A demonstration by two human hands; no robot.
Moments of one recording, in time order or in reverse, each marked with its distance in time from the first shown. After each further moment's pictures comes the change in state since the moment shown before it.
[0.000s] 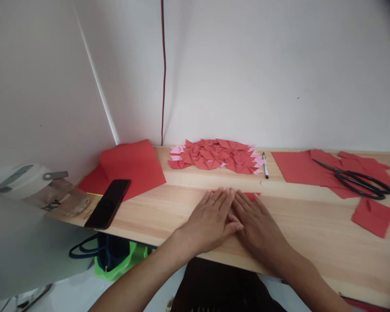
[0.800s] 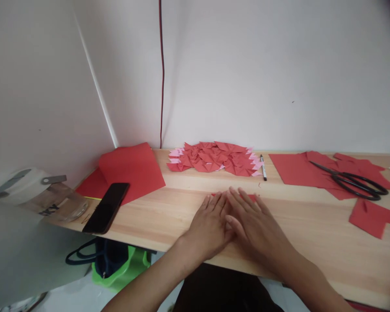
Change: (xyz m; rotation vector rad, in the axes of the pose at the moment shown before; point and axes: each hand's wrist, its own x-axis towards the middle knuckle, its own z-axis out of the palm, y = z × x) left_hand 0.002 0.006 0.011 -0.026 -0.029 -0.053; right_hand 0.002 -0.002 -0.014 -0.035 0.015 0.053
